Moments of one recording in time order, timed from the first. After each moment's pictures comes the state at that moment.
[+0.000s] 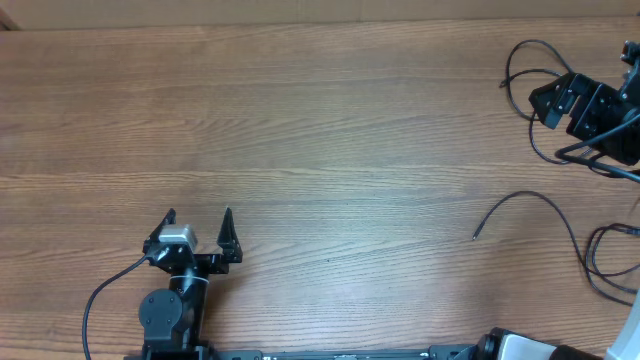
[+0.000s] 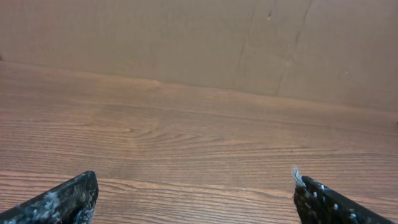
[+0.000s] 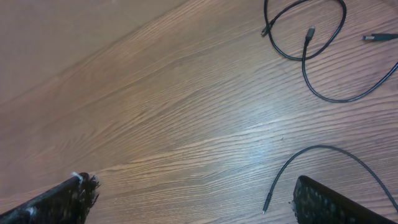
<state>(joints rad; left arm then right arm) 0.00 0.01 0.01 -0.07 0.05 -0.16 -0.33 1.42 1.83 -1.35 -0.38 0.15</state>
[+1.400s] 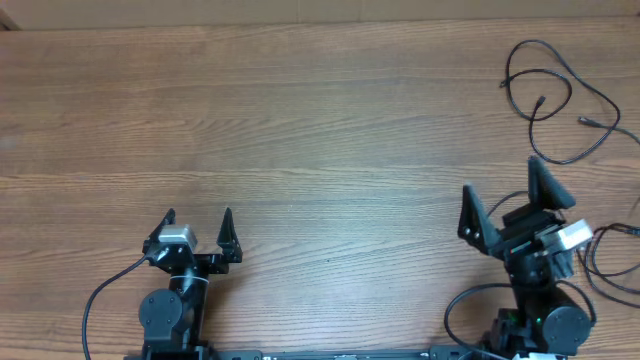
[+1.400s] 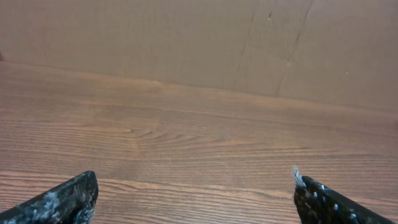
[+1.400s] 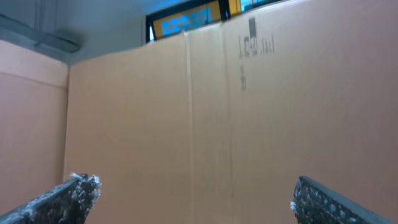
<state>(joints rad) 0.00 0.01 0.01 -0.07 0.05 -0.16 -0.07 0.55 0.04 1.09 -0.38 0.33</state>
